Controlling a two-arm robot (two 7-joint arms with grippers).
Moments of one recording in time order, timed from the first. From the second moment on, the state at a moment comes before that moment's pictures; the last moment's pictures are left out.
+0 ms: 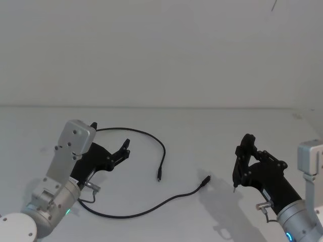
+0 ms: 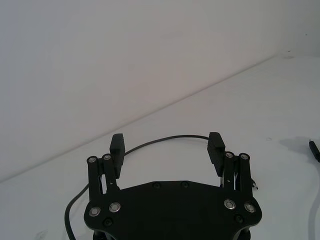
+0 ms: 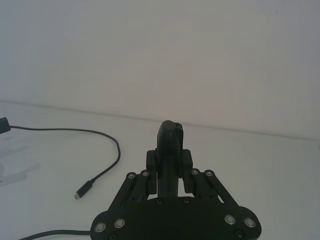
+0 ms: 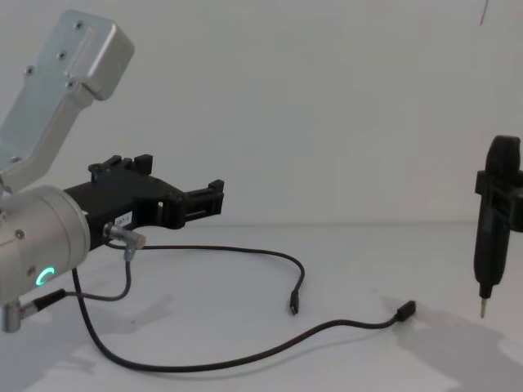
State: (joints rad) left arm -0.24 0.38 0.45 -1.63 -0.20 0.01 -0.01; right arm -0.01 0.34 -0.23 -1.77 0.29 0.03 0.07
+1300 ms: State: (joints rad) left arm -0.24 0.40 0.46 -1.64 -0.20 0.03 -0.03; right arm -0.01 0.34 -0.23 -1.77 0.29 0.03 0.07
